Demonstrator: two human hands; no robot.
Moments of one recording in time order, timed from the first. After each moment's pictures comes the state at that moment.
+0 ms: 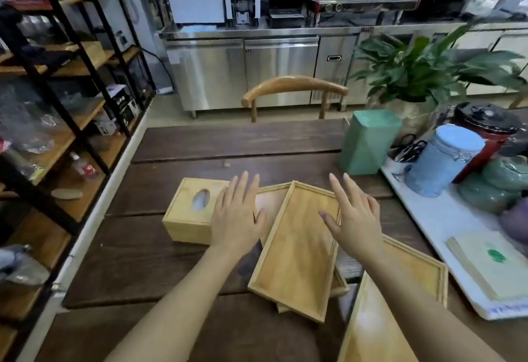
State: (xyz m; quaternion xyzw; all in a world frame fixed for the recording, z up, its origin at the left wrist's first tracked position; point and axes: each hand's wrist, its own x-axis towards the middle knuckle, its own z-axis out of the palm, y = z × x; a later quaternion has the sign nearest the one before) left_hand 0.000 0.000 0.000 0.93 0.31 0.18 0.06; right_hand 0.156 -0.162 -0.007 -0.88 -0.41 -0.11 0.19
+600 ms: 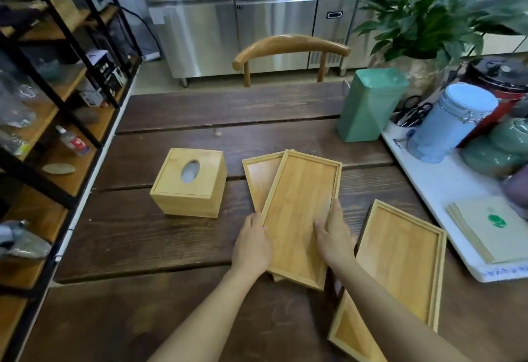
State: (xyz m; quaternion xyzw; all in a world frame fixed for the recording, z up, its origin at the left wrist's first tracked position) left_hand -0.006 -0.061 -0.071 0.84 0.42 0.02 0.34; right_hand 0.106 -0.167 -0.076 -0.89 -0.16 0.21 0.37
